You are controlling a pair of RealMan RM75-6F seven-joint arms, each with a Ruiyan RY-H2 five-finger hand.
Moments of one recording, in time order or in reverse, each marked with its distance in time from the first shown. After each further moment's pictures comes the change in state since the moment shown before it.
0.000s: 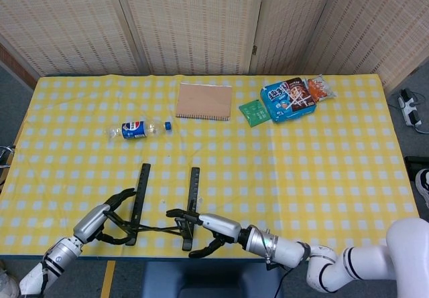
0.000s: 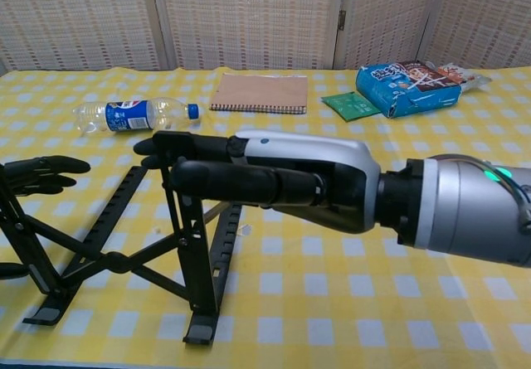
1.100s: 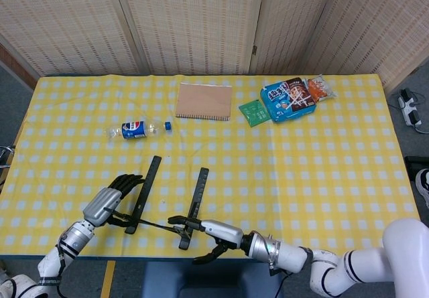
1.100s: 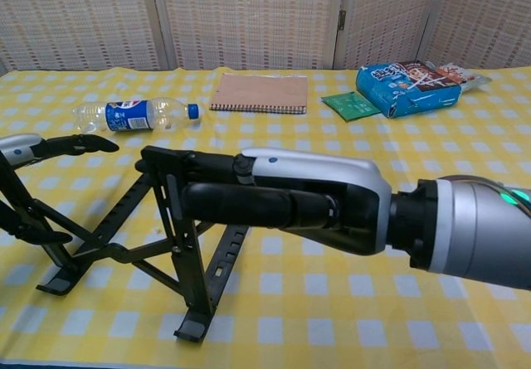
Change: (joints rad) left arm -0.054 -0.089 -0.082 0.069 -0.085 -0.015 0.313; right arm 0.000 -0.017 -0.057 0.012 -0.011 0.054 0.037
